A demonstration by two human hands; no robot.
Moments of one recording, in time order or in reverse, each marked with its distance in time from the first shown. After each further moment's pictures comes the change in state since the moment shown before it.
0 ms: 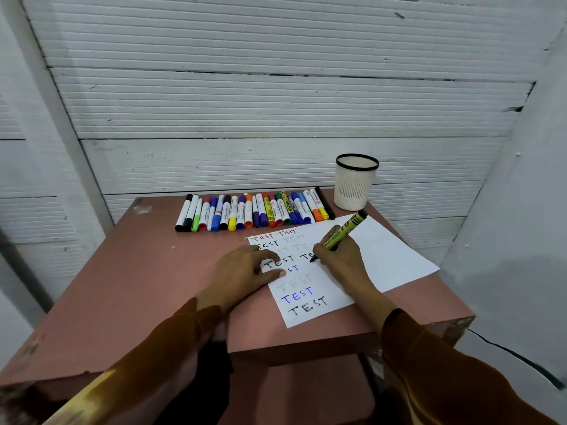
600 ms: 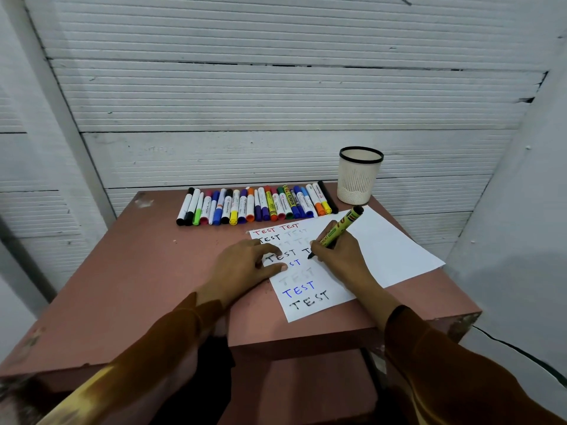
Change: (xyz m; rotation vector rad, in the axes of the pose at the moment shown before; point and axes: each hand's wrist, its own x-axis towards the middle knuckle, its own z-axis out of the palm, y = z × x) left_hand -0.001 0.003 -0.001 -0.008 0.016 0.005; right_hand -0.003 -0.001 0.002 -0.062 -0.062 -0.047
